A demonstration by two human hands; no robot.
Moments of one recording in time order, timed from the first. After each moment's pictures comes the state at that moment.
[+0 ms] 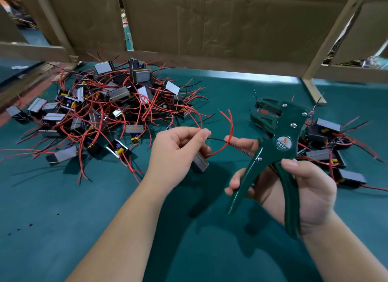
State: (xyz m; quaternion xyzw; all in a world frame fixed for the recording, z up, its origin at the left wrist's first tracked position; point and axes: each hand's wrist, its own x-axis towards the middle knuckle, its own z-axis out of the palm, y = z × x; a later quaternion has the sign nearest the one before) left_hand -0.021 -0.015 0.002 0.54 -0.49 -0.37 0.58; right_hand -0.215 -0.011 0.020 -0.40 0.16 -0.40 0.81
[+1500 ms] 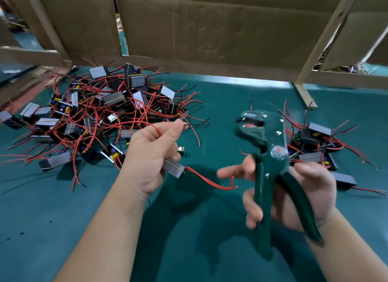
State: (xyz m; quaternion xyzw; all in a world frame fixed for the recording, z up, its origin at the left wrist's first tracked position) left_hand -0.001 -0.015 0.017 0.42 -0.32 -0.53 0.66; right_hand -0.234 -0.025 0.021 -0.34 0.01 -0.23 0.91
